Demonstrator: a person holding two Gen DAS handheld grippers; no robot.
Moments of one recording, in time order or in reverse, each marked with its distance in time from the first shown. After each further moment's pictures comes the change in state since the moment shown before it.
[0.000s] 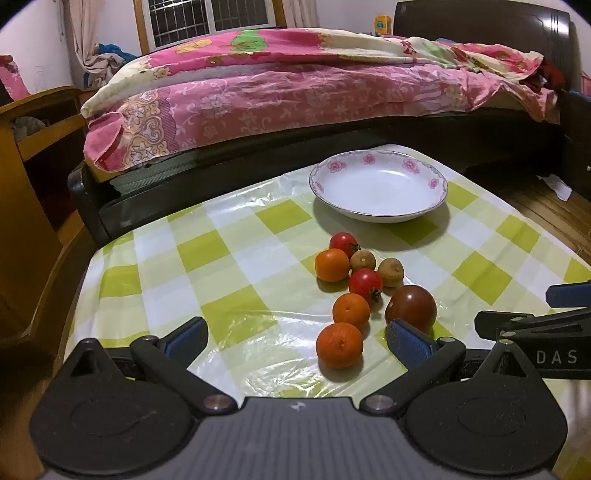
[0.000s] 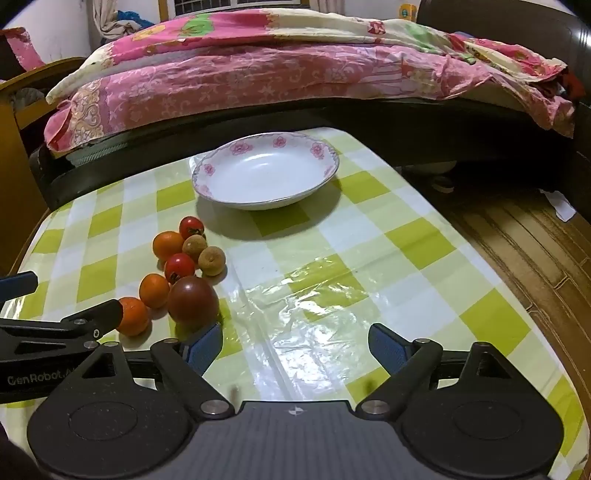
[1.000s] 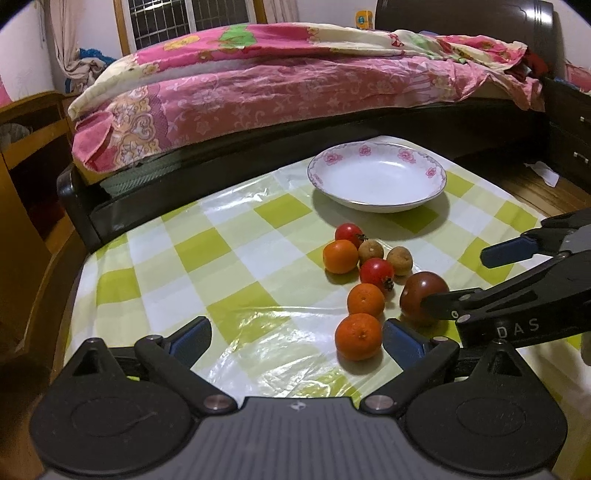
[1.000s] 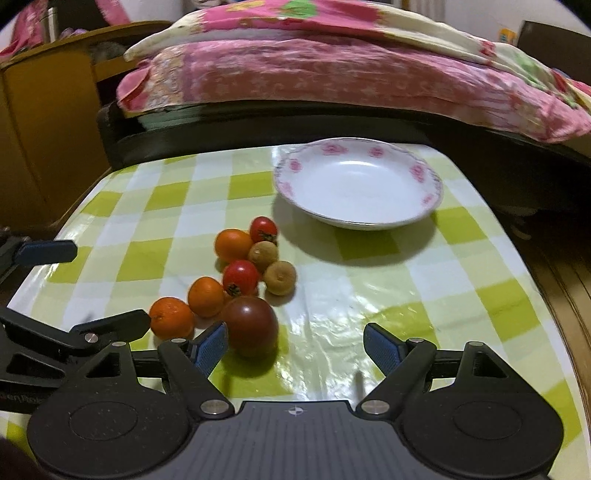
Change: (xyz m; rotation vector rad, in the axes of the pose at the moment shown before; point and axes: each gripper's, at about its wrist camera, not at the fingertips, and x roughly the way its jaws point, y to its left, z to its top) left arm 0.008 0.020 -0.003 0.041 0.015 -0.048; right arm 0.034 0.024 0.024 -0.243 0.018 0.222
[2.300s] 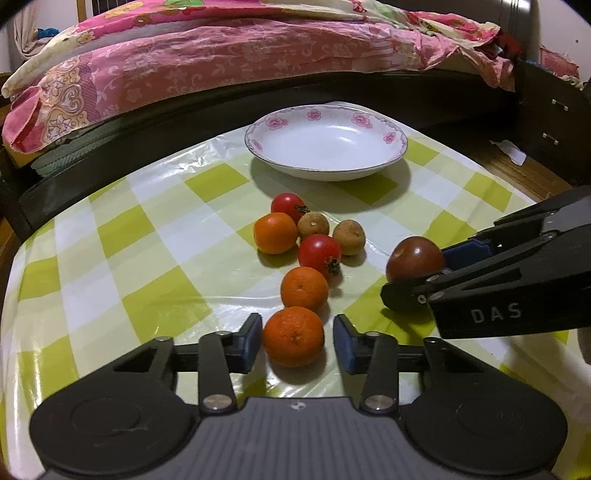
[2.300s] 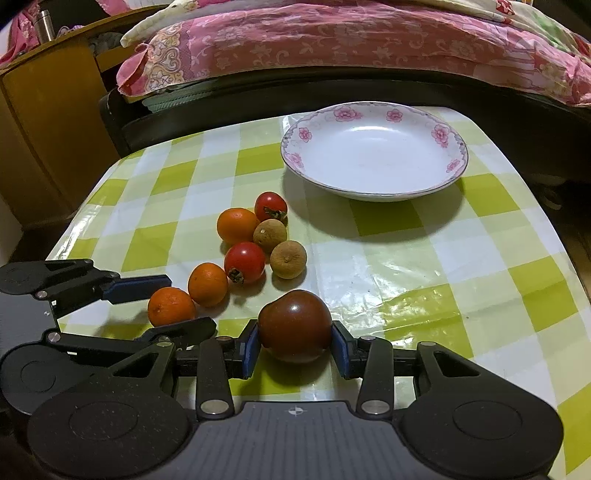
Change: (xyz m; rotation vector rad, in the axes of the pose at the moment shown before) left arm 0.042 -0.028 0.001 0.030 0.084 -0.144; right arm 0.022 -0.019 0.003 0.051 0.099 0.101
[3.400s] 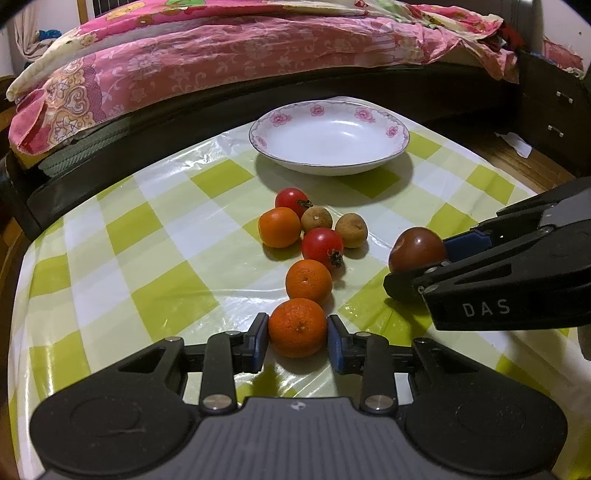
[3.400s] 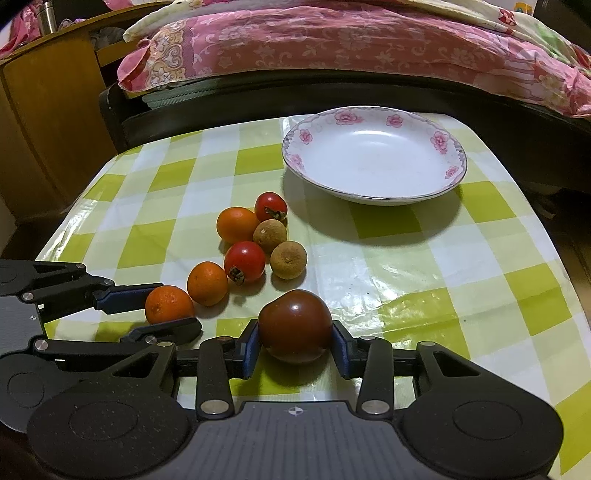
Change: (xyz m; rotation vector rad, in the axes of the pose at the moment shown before) left arm -0.004 -0.001 0.000 0.007 0.023 0.029; right arm 0.001 0.004 0.000 -0.022 -0.010 -0.034
